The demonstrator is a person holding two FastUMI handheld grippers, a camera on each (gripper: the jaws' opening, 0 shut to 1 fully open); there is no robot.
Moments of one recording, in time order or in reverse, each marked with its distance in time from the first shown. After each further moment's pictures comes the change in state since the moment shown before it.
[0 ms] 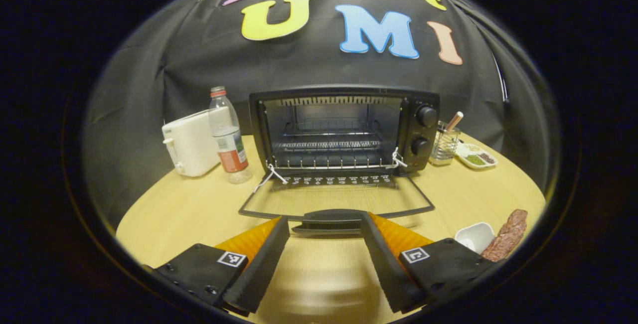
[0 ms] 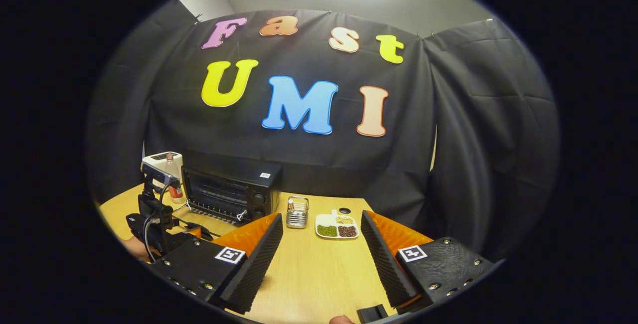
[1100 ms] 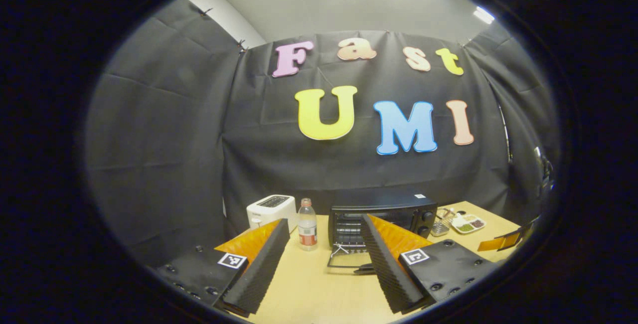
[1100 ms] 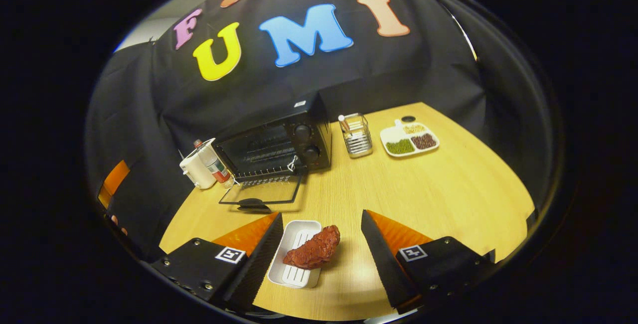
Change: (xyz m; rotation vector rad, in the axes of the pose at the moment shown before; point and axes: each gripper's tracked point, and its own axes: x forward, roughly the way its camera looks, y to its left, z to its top) left arm -0.236 0.111 0.162 -0.047 -0.408 0.170; right arm 0.043 0.096 -0.140 0.441 0.459 0.296
